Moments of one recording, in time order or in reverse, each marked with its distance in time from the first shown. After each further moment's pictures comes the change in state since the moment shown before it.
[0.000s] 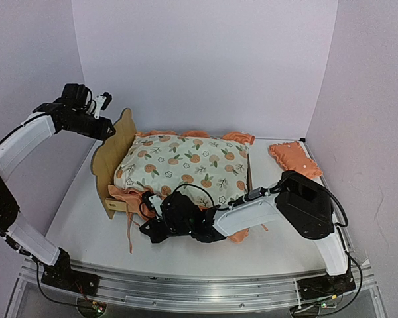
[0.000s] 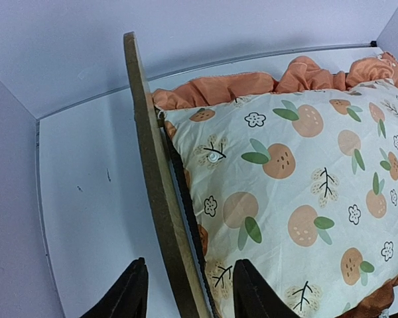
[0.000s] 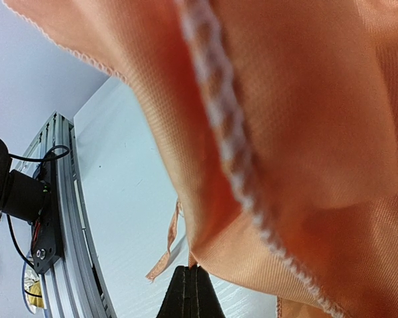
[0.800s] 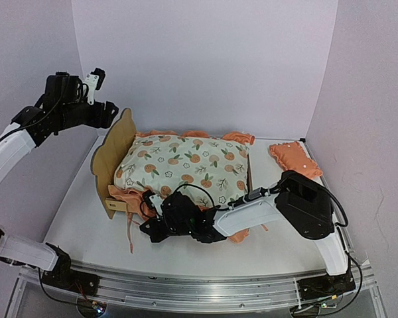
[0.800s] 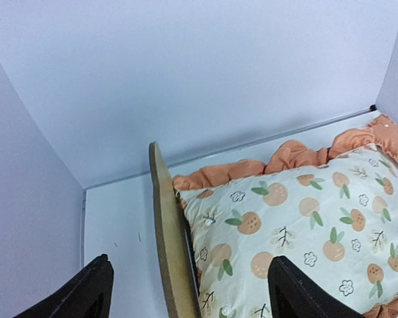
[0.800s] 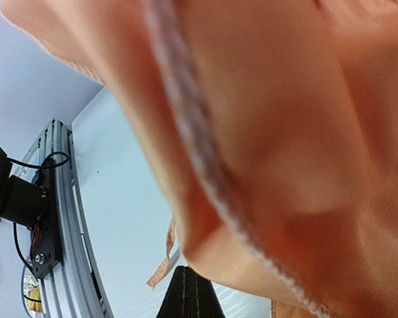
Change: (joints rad) left arm -0.241 -0.257 -0.054 0.159 -0.304 -0.047; right arm 0.000 0.000 -0.011 0.019 0.019 0.008
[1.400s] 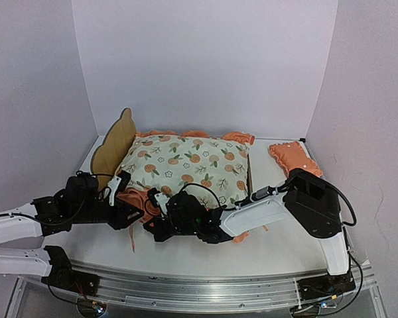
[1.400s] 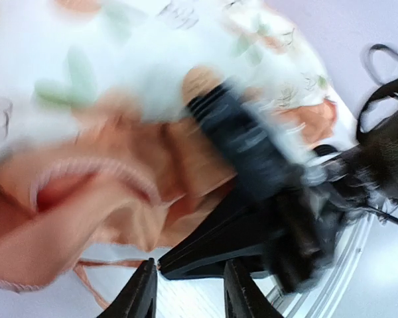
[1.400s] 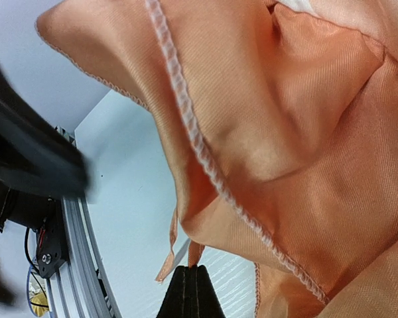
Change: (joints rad) left arm -0.355 -0.390 -0.933 0.333 0.304 -0.406; right arm 0.000 -0.064 -0.073 0.033 0.029 0.013
